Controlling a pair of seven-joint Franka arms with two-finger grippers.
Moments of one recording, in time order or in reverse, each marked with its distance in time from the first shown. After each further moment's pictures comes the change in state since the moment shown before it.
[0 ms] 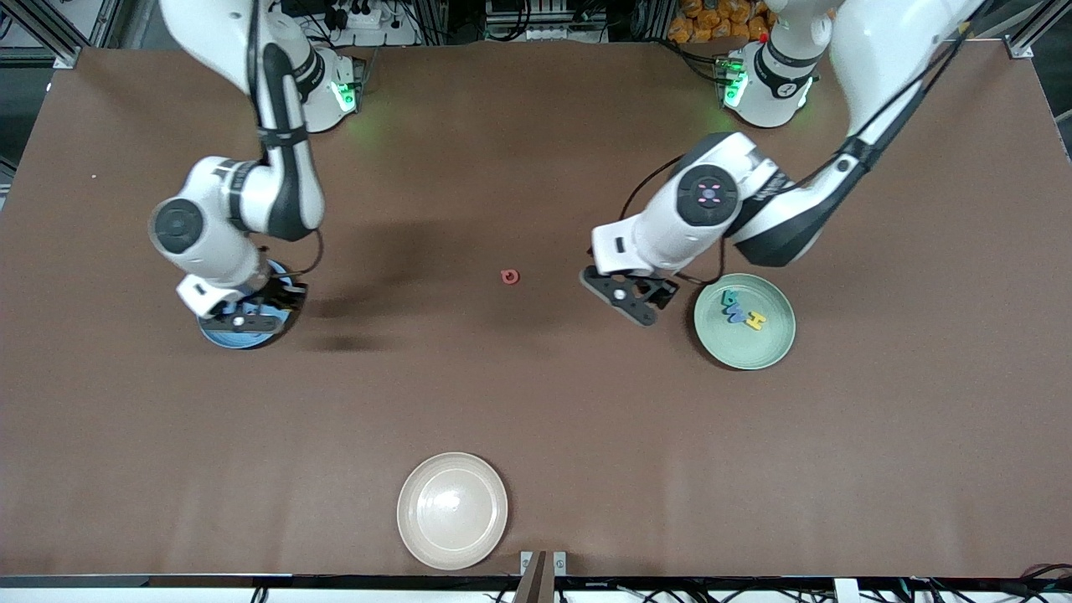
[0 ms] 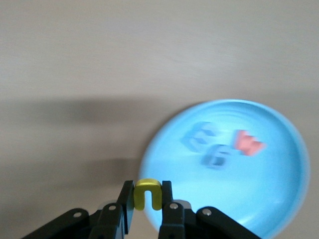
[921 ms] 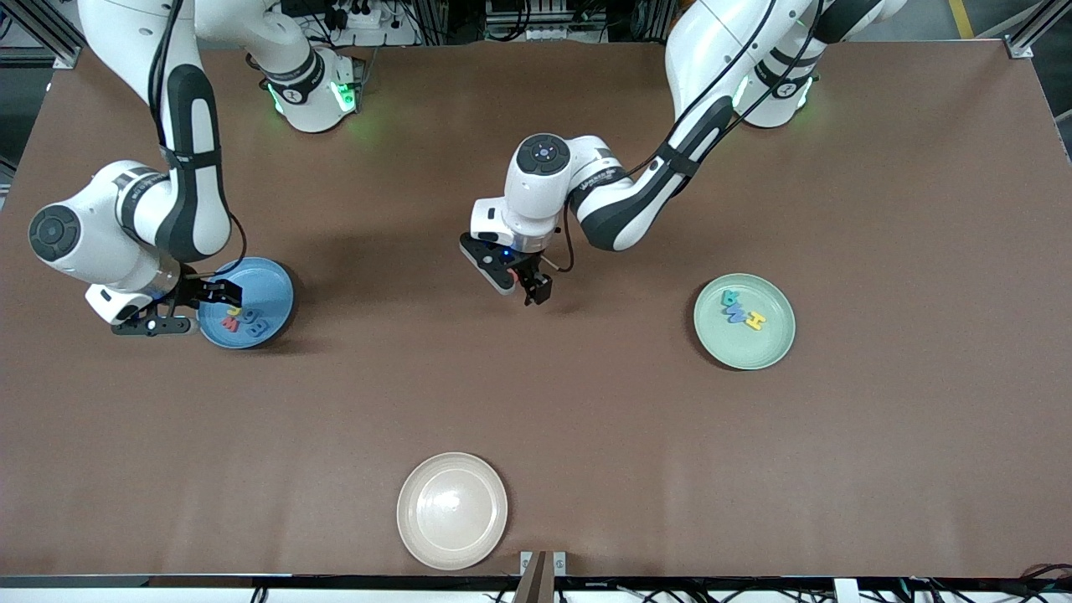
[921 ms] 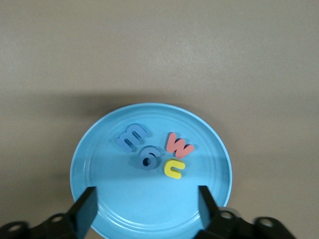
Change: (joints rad) left arm -0.633 0.114 0.480 0.101 0.033 0.339 -0.069; right arm -0.179 -0.002 0.028 0.062 0.014 -0.054 -0.154
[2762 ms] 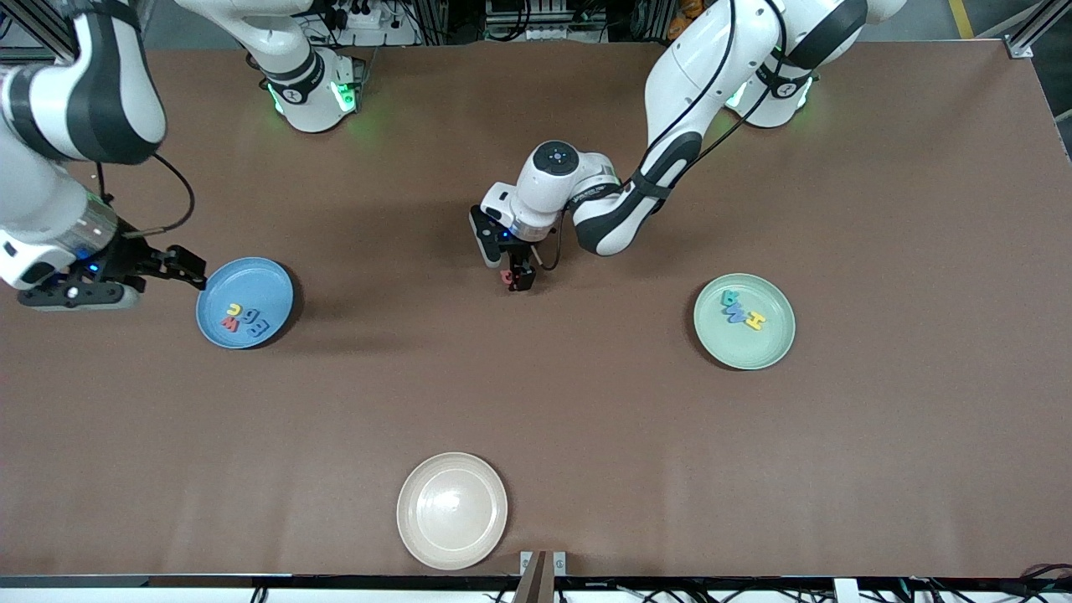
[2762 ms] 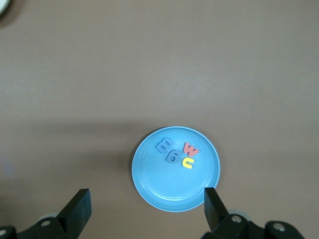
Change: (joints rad) left arm -0.026 0.116 0.003 -0.161 0.182 0.356 0.150; right arm -0.914 -0.456 1.021 0.217 -0.508 -0.277 0.420
